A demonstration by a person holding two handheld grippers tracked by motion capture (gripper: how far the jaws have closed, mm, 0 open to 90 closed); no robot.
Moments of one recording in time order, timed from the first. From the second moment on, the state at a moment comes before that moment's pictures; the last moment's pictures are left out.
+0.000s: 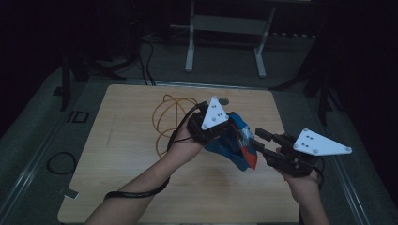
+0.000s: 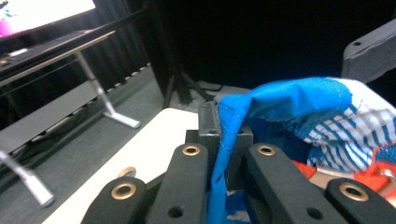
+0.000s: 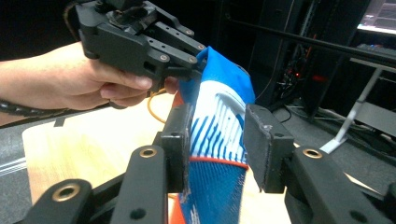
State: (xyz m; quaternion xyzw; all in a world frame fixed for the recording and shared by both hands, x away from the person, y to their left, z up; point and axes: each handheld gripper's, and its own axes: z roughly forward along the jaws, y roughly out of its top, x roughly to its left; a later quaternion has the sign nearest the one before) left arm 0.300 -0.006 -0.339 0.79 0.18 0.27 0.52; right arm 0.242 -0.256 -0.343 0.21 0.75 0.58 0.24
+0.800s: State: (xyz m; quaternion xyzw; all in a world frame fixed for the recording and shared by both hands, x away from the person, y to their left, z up) left arm 0.287 0.024 -0.335 0.74 -0.02 0.16 0.65; right arm 0.226 -0.268 -0.383 0.22 0.75 0.60 0.19
